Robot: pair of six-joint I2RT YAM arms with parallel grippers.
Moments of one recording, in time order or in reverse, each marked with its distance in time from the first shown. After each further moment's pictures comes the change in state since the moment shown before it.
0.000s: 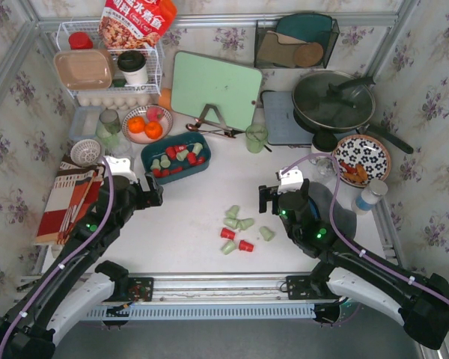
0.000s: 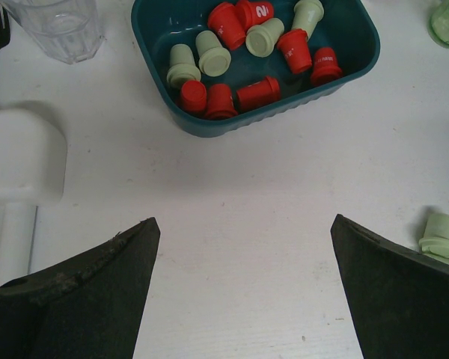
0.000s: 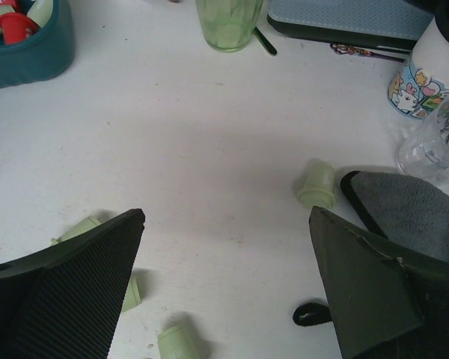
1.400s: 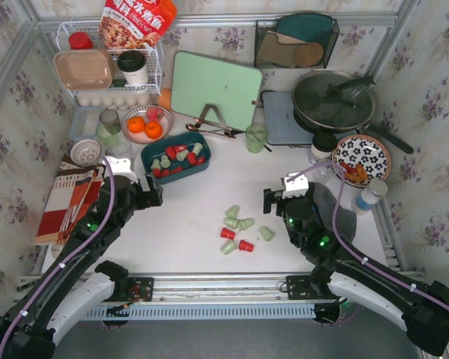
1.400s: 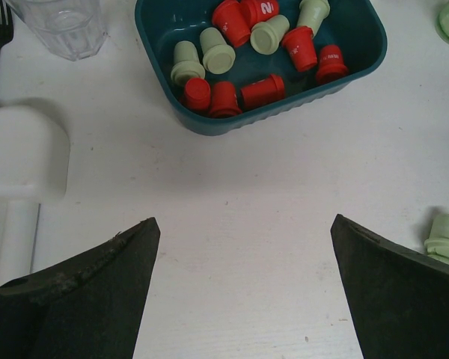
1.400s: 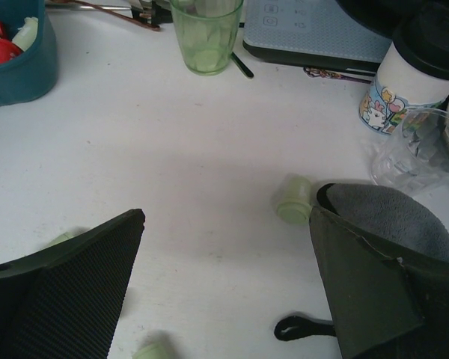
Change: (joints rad) left arm 0.000 0.006 -0.003 0.000 -0.008 0.000; right arm 0.000 -0.087 -0.110 0.146 0.056 -0.086
